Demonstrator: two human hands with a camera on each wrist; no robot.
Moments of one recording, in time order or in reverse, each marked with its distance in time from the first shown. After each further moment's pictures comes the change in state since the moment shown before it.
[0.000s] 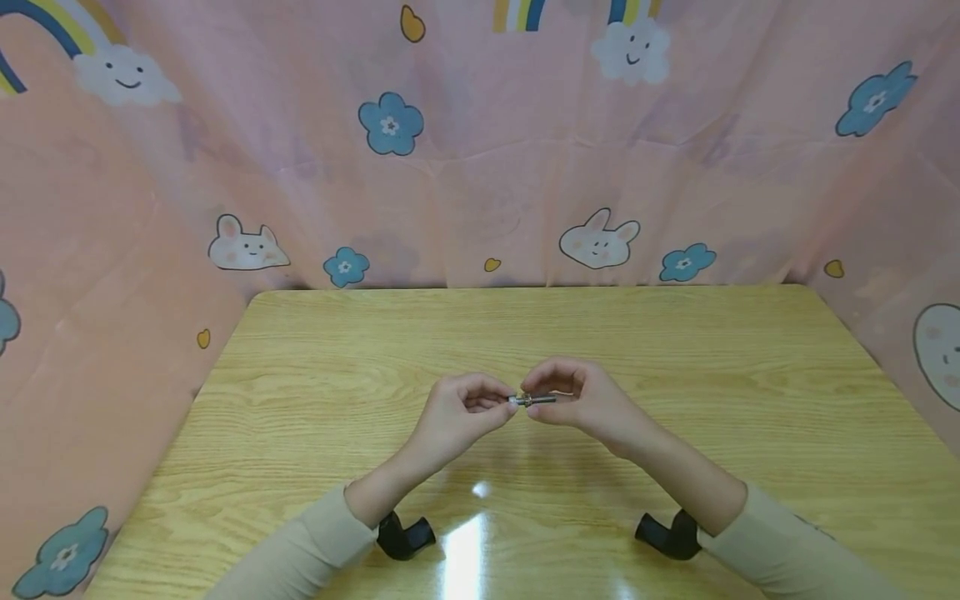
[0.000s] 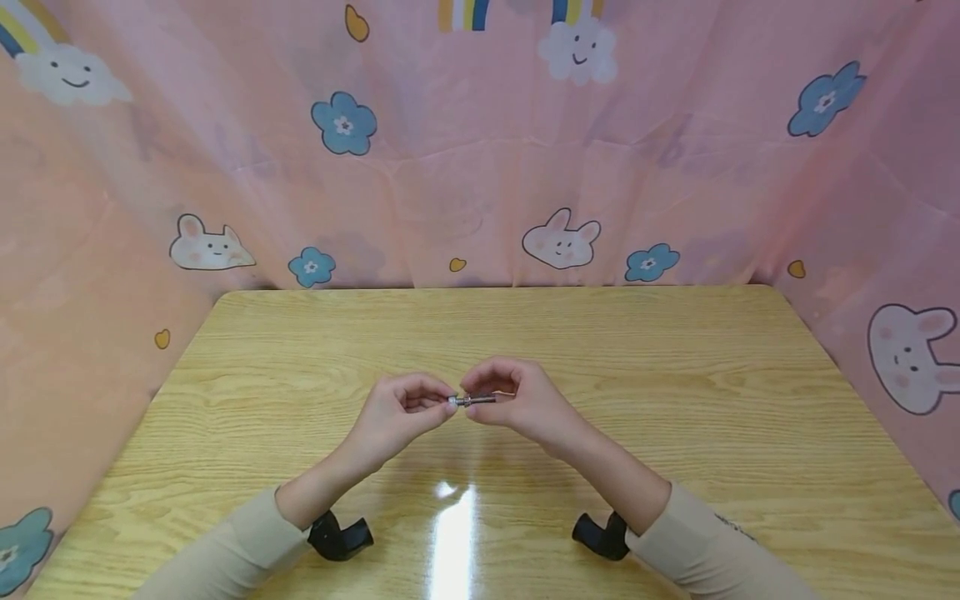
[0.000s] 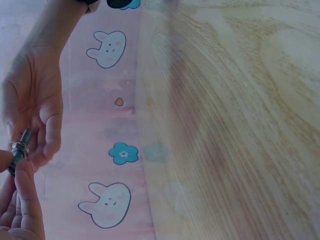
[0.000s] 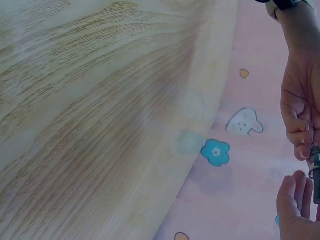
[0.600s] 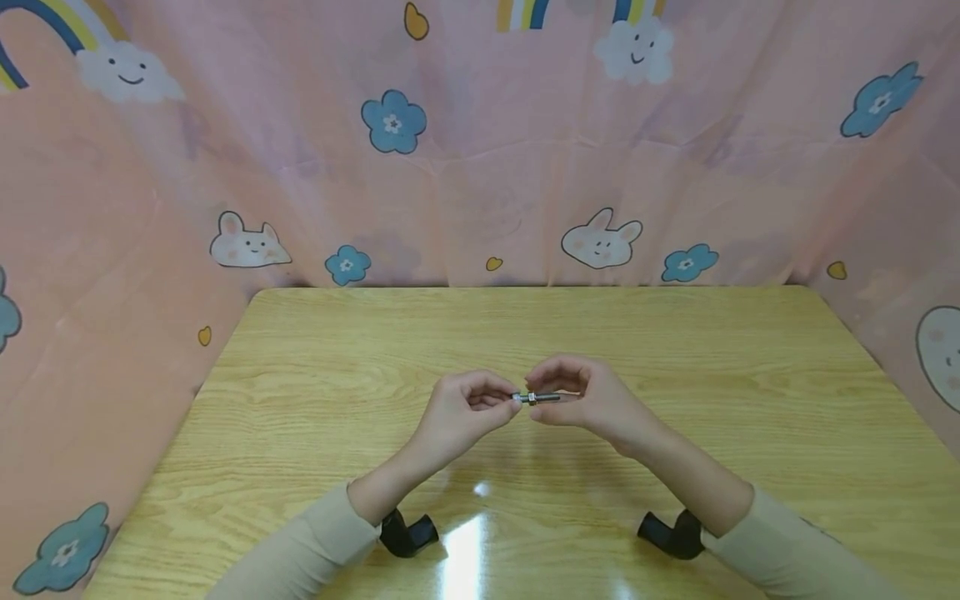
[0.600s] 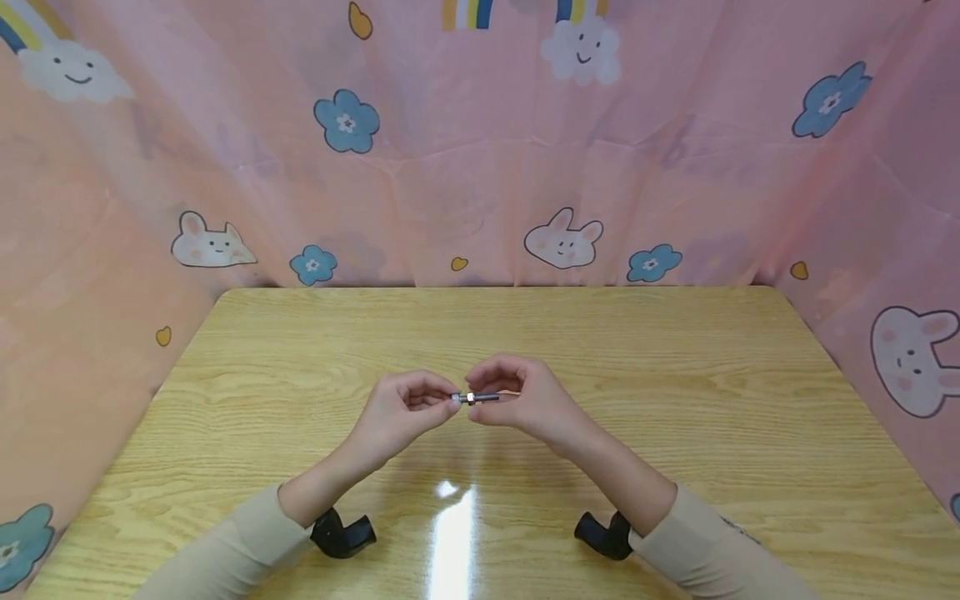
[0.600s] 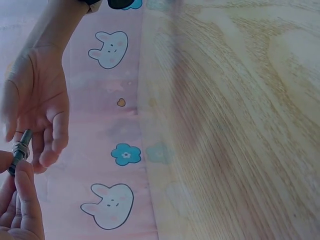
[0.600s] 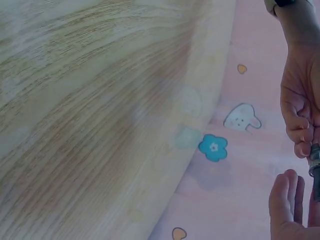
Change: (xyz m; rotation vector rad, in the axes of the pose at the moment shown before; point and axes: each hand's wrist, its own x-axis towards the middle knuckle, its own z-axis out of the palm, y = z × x) left_hand 0.001 0.003 0.001 -0.015 0.010 0.011; right_hand 0.000 -0.002 -0.002 -0.002 0.032 0.019
